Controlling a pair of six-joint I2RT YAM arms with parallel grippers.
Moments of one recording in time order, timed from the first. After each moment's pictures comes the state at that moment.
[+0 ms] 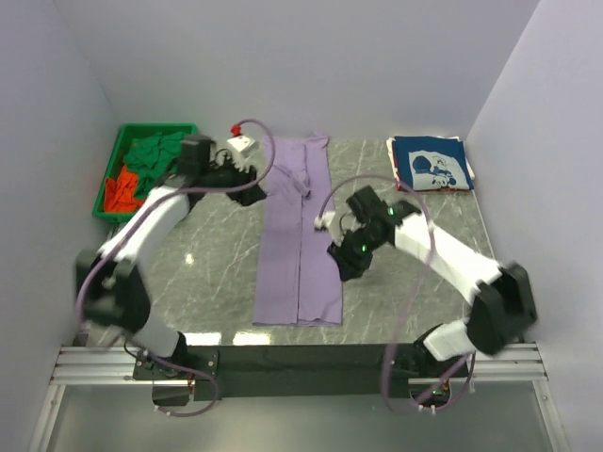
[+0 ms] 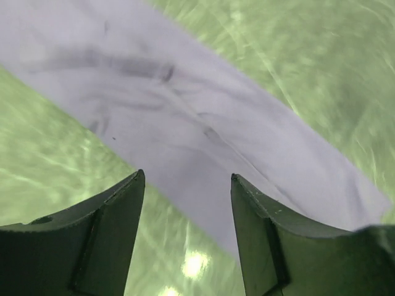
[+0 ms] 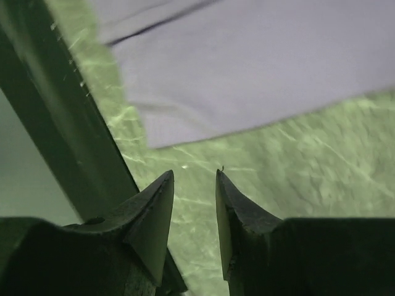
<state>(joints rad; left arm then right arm) -0.25 1.65 1.32 -0.33 0.64 0.18 0.52 1.49 1.15 -0.98 -0.50 -0.46</state>
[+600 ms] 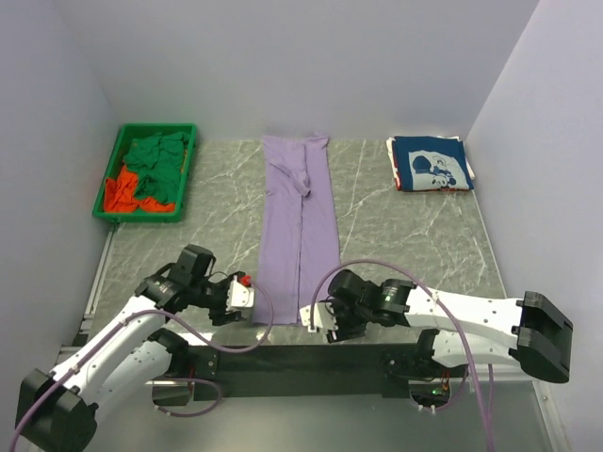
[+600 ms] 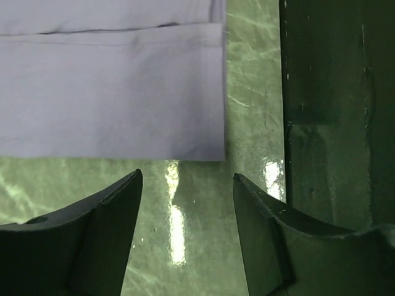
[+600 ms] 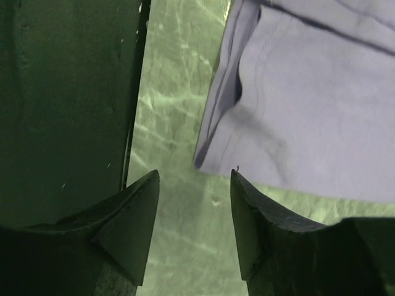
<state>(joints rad) -0.45 0.78 0.49 -0.69 0.73 0.96 1.11 1.10 0.60 -0.60 -0.20 -0.65</state>
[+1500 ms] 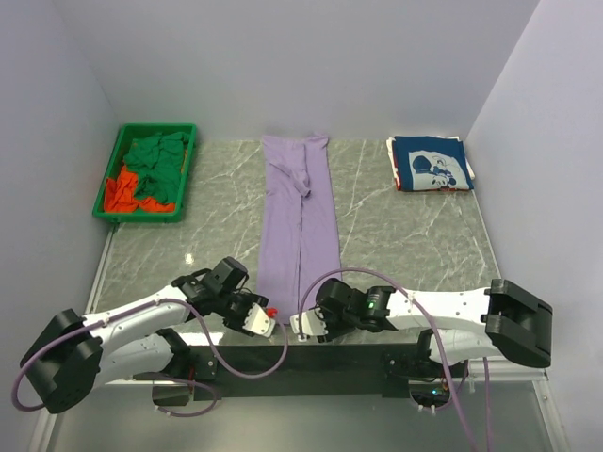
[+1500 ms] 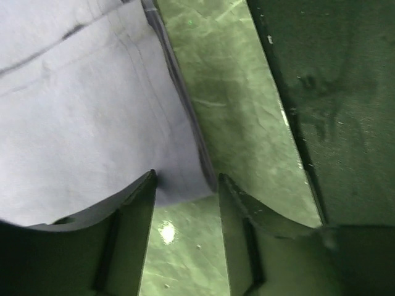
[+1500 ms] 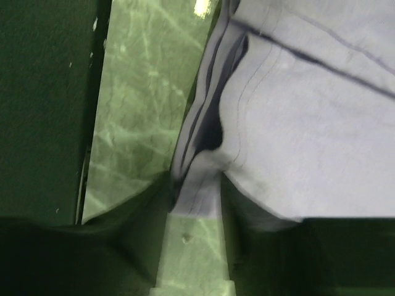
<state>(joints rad) -0.76 1.05 0.41 -0.46 0.52 1.12 1.19 1.26 0.55 -0.37 -0.07 -0.72</state>
